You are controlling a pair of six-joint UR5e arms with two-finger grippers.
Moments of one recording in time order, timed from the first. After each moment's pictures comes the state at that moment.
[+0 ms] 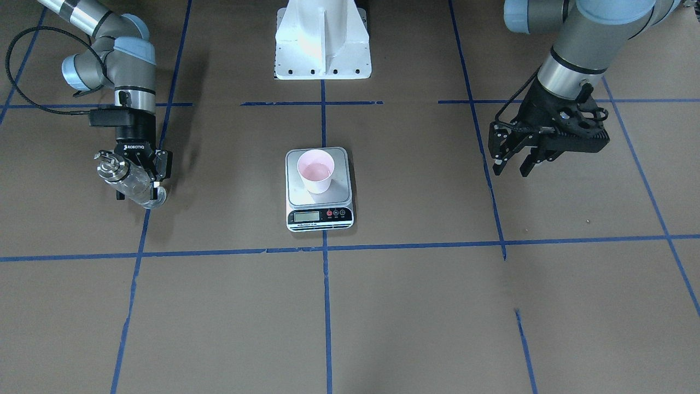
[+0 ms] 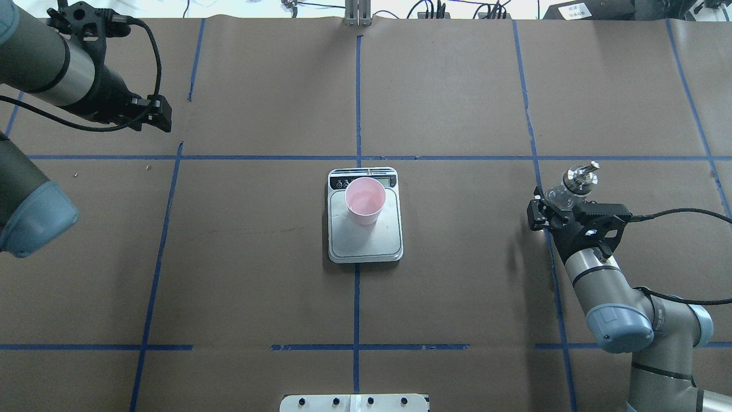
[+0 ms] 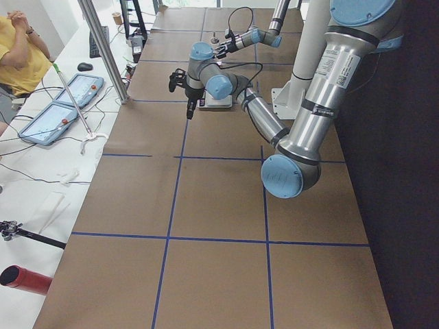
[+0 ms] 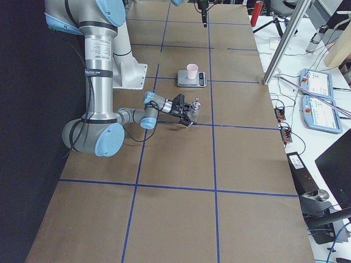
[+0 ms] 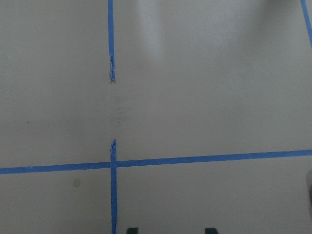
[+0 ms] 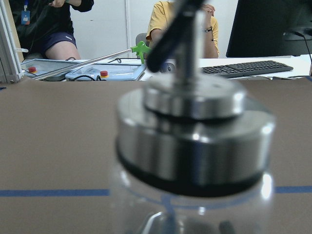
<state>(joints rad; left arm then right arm) -0.93 -1.94 -1.97 -1.59 -2.03 -0.89 0.29 -1.59 1.66 -0.64 0.66 1.30</state>
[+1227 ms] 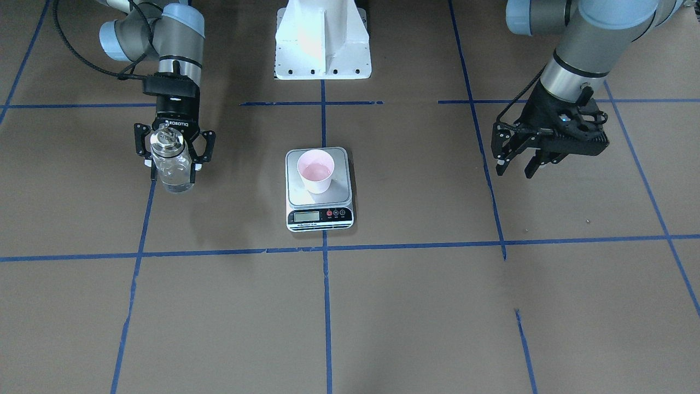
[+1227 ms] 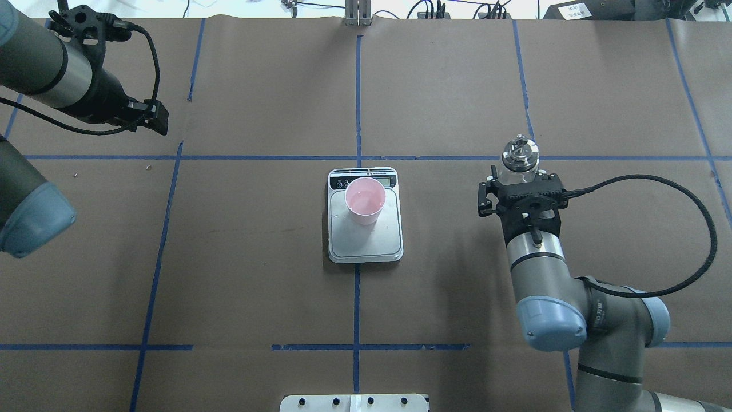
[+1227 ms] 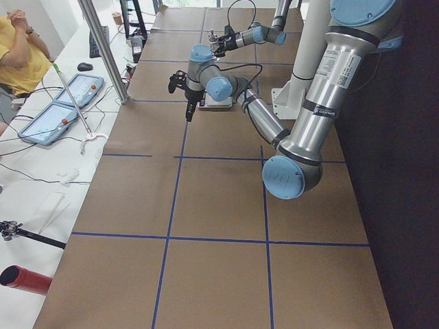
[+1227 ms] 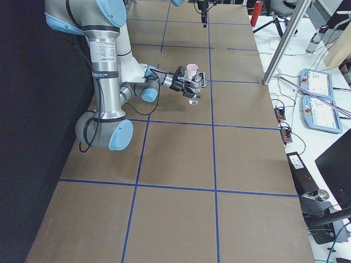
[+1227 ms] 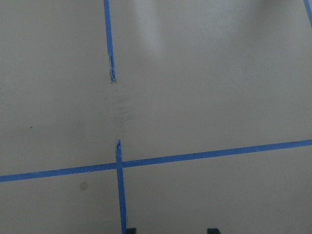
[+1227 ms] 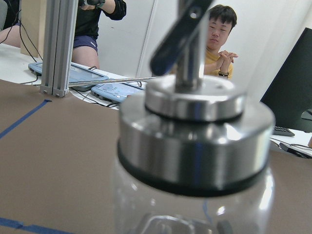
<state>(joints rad) -0.93 -1.93 -1.97 -1.59 -2.02 -0.81 0.28 -1.40 1.88 -1.18 0.59 1.11</state>
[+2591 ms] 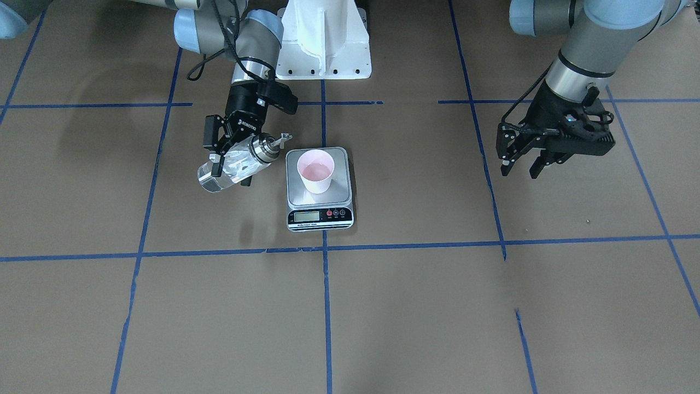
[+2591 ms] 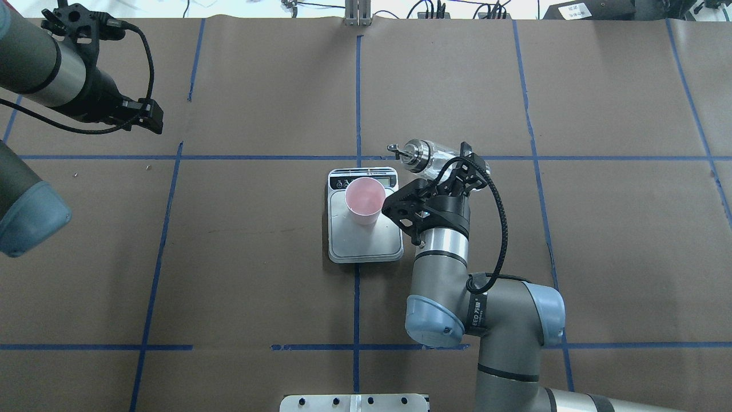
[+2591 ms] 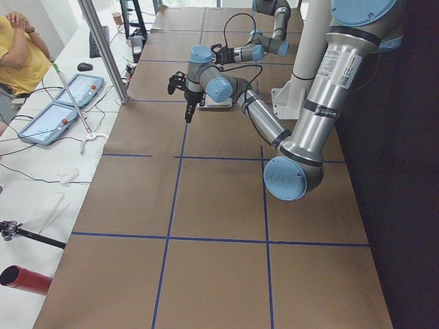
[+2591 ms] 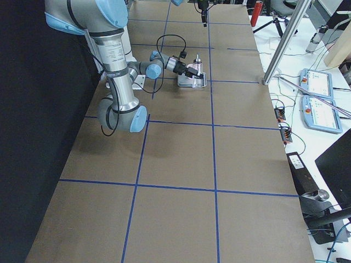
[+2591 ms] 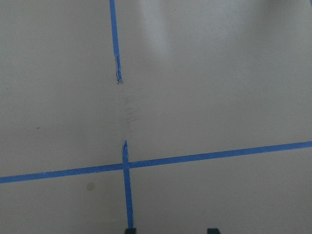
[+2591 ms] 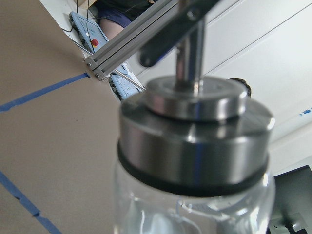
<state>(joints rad) -0.94 -1.92 -1.97 -1.59 -2.02 -0.81 0.24 -1.10 1.76 -1.61 0.42 0.70</state>
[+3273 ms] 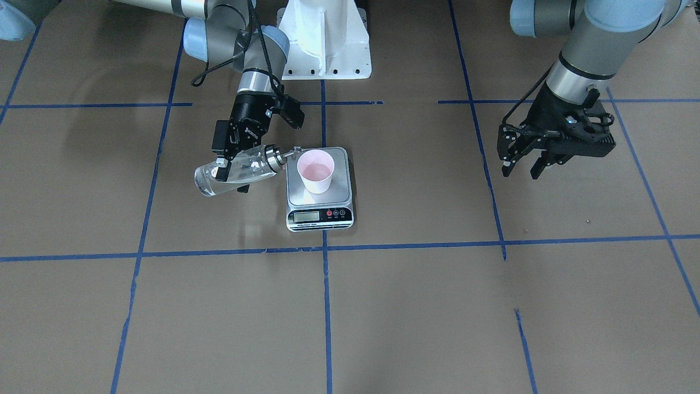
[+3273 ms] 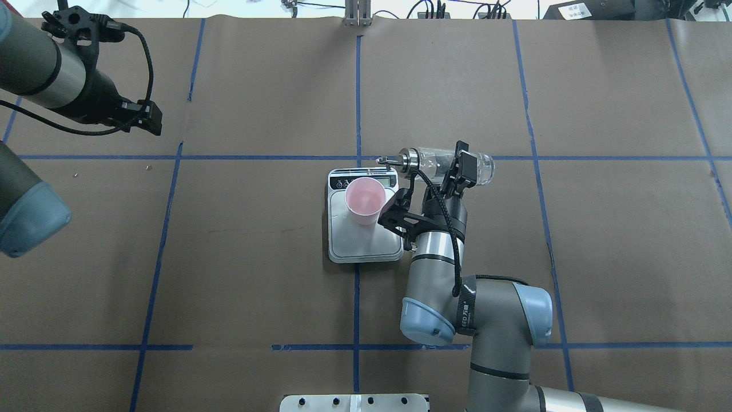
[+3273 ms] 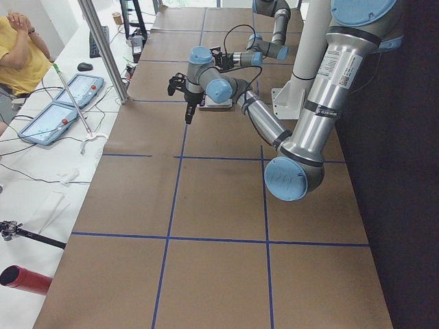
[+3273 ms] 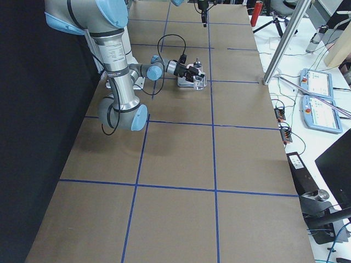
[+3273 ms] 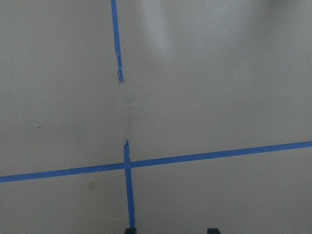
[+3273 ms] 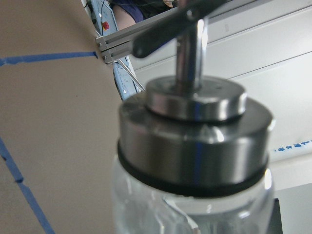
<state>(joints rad) -0.94 -1.92 -1.97 -1.59 -2.03 -0.81 0.23 -1.09 1.71 -1.69 0.35 0.53</state>
